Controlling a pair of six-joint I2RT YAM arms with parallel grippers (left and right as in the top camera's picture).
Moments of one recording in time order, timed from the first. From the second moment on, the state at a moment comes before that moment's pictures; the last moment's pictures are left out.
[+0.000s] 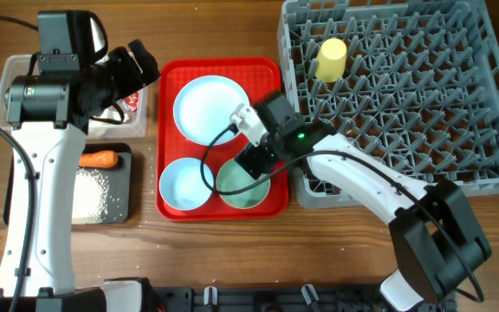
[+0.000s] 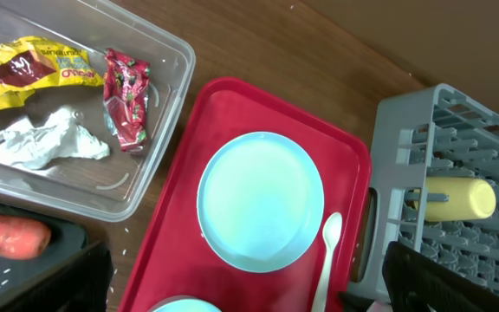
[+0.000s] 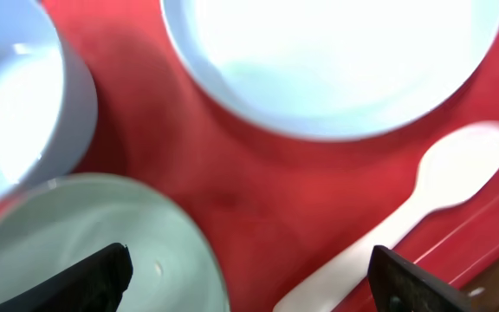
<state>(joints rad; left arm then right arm) -0.01 1.49 1.59 -1.01 0.12 -0.49 0.64 1.76 1.14 -0.43 -0.18 -0.26</state>
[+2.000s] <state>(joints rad) -0.01 1.49 1.59 -1.01 0.12 -0.49 0.71 1.76 1.21 -0.51 0.02 -0.39</state>
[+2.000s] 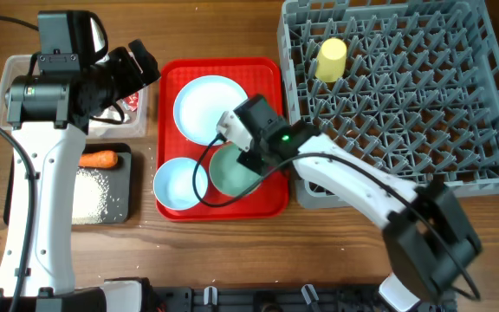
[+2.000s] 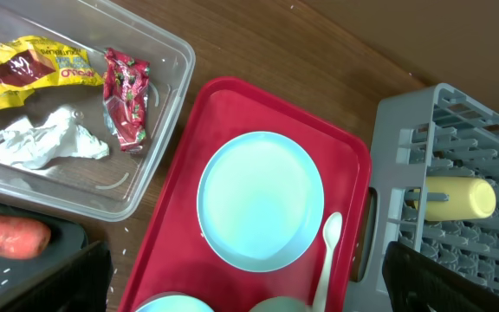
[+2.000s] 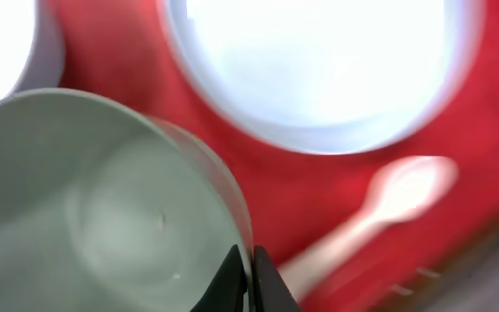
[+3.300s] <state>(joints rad) -0.01 1.49 1.59 -1.01 0.12 -0.49 0.07 2.02 1.23 0.55 0.96 -1.22</state>
